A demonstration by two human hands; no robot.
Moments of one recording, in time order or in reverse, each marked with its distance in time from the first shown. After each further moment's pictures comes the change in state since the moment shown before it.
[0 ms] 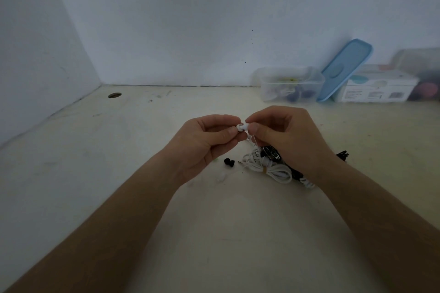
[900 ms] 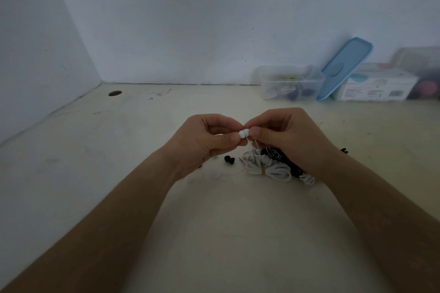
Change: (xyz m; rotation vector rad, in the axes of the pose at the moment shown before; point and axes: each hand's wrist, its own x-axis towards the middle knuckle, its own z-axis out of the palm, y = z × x) left_hand -0.002 0.000 -0.006 0.227 -0.101 0.060; right_hand 0.000 0.003 -0.009 0.068 -0.178 0.032
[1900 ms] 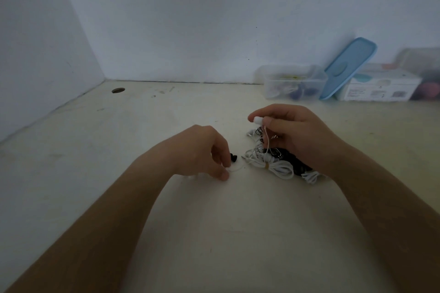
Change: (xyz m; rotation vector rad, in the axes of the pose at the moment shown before) left_hand -0.002 0.010 -0.016 1.308 -0.180 -0.099; right_hand 0.004 -0.003 -0.001 0.162 0.020 0.205
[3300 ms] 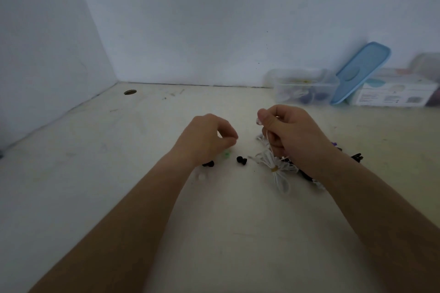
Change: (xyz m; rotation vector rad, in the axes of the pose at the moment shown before) left_hand 0.023 -0.015 0.010 -0.164 0.429 -0.068; right_hand 0.010 -0.001 0.026 0.004 0.121 0.005
